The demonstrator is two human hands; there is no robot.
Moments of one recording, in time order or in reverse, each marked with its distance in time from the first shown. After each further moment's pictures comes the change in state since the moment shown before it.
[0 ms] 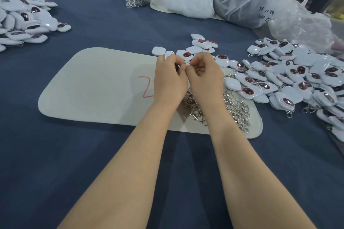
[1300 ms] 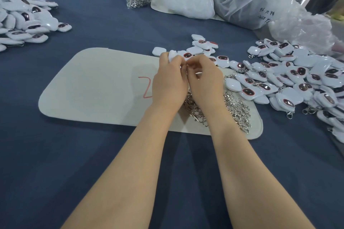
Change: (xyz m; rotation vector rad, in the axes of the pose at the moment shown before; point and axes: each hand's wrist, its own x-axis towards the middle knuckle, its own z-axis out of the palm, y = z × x) left_hand -0.004 0.000 -0.006 0.236 -0.049 0.114; right_hand -0.001 0.001 -0.001 -0.131 -0.052 -0.059
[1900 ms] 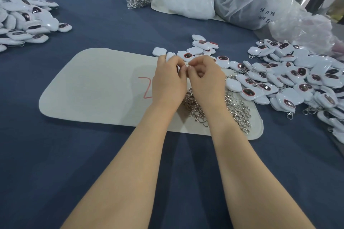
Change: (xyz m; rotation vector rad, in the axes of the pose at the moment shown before) left_hand 0.003 -0.003 0.002 -0.123 0.031 -0.048; right_hand 0.000 0.001 0.000 0.038 0.026 0.084
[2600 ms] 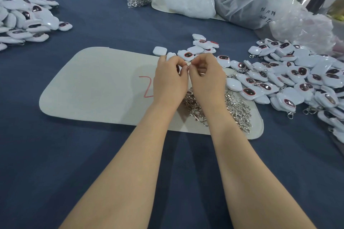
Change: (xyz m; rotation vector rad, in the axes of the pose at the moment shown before) left_hand 0.001 0.000 0.002 -0.056 -0.001 -0.055; right_hand -0.001 -0.001 0.002 0.062 0.044 -0.031
